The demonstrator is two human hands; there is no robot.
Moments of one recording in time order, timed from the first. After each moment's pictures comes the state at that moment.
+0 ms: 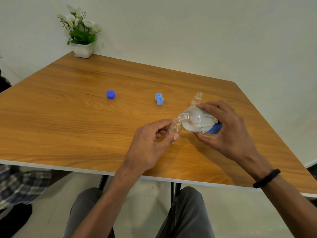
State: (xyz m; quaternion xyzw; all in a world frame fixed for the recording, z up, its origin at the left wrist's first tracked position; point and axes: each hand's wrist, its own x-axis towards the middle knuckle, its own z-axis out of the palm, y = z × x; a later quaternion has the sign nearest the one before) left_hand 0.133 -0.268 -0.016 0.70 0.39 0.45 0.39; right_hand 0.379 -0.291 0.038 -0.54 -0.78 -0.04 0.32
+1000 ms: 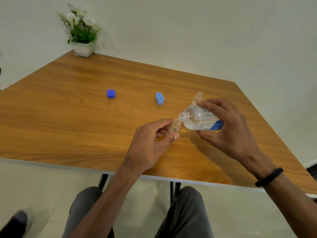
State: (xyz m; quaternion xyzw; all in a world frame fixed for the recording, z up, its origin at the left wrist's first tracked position) left_hand 0.134 -0.269 -0.016 0.69 0.39 0.45 0.40; right_hand 0.377 -0.291 0.044 -0.54 -0.78 -0.07 0.30
